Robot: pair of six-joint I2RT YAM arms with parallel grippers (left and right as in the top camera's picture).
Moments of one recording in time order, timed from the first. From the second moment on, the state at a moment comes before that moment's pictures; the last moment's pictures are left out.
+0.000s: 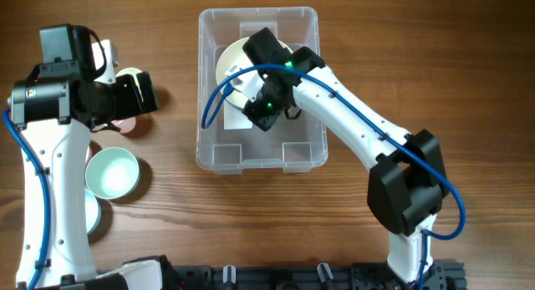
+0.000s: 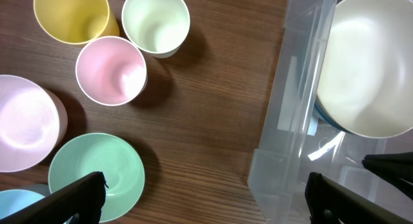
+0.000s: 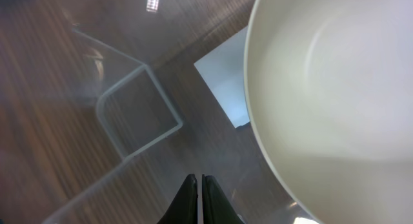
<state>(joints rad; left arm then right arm) 0.13 1.44 1.51 -1.21 0.08 -0.15 0.63 2.06 1.75 -1.00 -0.29 -0.34</state>
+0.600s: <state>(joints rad) 0.13 1.44 1.51 -1.22 0.08 -0.15 0.58 2.14 1.74 -0.83 -0.09 -0.07</state>
